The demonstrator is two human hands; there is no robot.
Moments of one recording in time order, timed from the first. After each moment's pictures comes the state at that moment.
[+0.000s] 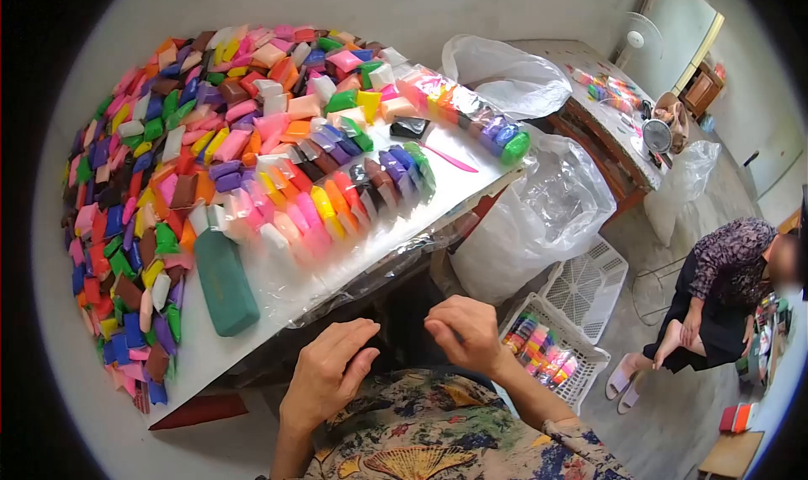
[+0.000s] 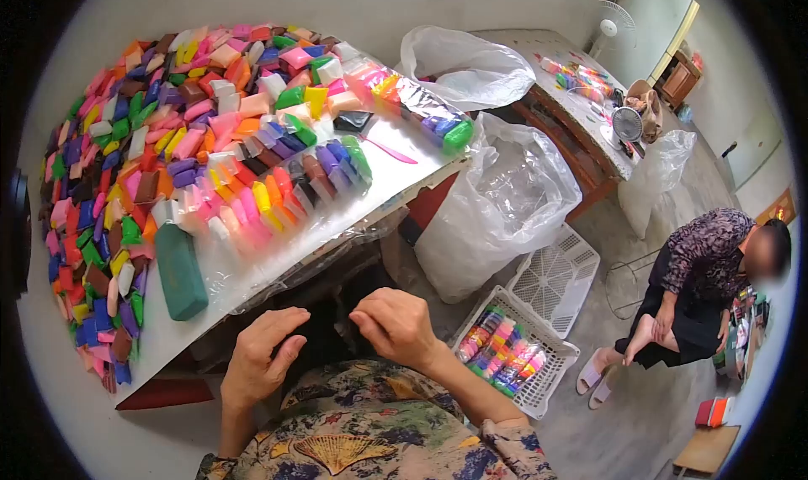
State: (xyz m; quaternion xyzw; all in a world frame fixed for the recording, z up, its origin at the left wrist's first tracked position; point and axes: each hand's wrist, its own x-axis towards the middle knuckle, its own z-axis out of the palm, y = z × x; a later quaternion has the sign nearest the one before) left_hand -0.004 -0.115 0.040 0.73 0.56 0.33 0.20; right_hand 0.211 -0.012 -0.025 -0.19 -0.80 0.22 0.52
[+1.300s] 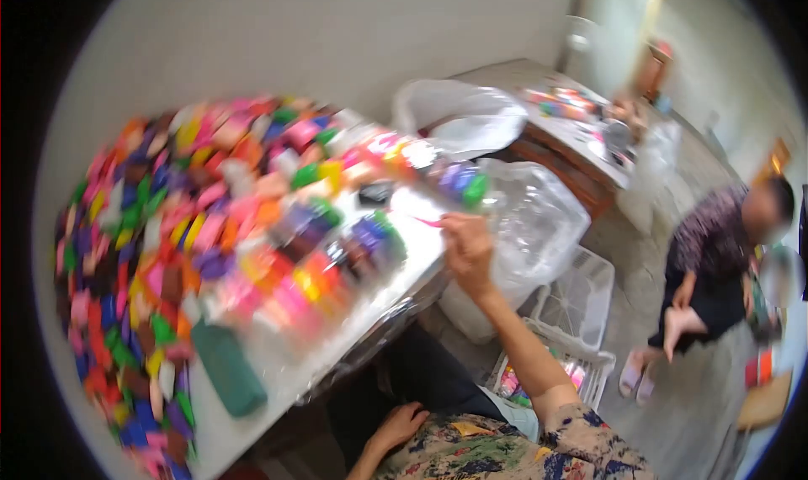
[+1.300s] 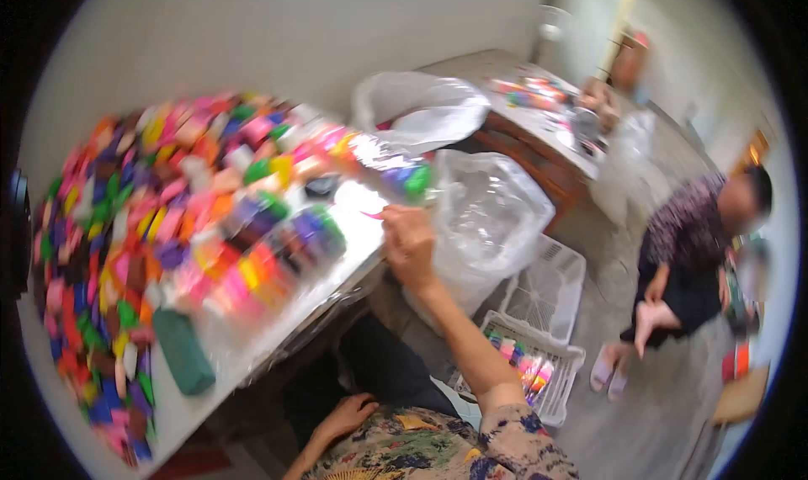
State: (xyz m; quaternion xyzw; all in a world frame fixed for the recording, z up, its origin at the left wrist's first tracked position) left_hand 0.026 -0.104 -0.189 0.64 0.56 0.10 0.51; right_hand 0.213 0.156 -0.044 -0.35 -0.71 -0.02 0.62
